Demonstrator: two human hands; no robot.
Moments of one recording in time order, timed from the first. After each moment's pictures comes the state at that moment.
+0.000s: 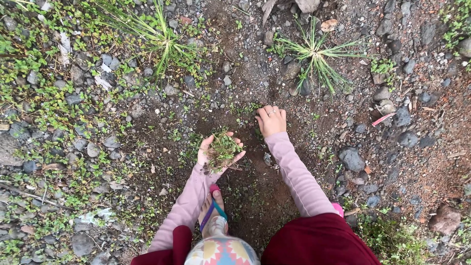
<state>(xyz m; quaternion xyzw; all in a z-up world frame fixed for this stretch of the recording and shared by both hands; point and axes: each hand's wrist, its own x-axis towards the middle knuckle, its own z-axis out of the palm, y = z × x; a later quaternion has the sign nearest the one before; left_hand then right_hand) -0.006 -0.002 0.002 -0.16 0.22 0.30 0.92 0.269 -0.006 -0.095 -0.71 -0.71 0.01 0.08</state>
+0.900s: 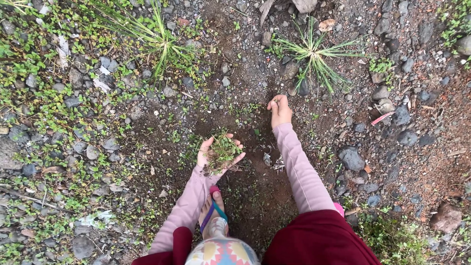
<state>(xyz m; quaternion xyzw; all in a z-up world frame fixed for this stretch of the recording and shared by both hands) -0.007 -0.003 0.001 -0.17 0.22 0.28 0.92 0.292 0.013 -0.081 -0.77 -0.46 0.26 0.37</state>
